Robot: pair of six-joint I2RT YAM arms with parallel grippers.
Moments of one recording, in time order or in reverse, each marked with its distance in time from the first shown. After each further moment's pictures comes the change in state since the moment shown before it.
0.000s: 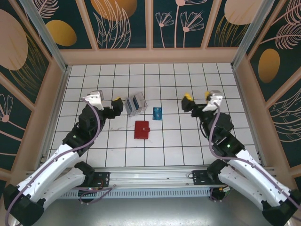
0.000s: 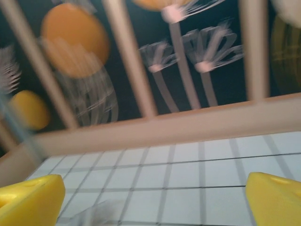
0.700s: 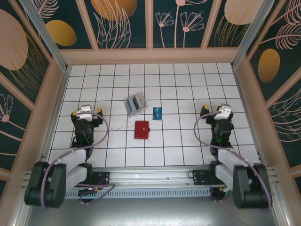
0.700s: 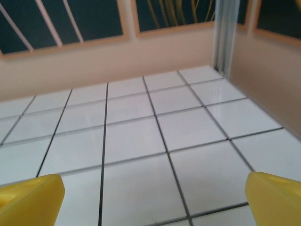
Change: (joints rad) left arm 0.492 0.312 -0.506 0.848 0.118 0.401; right arm -0.615 0.462 -0.504 0.782 -0.322 -0.131
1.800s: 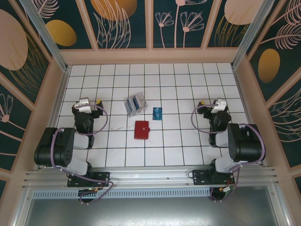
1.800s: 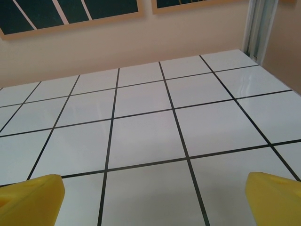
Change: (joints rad) left arm 0.061 0.401 0.113 0.387 0.087 -0.072; right arm -0.056 0.450 0.150 0.258 -0.135 0.000
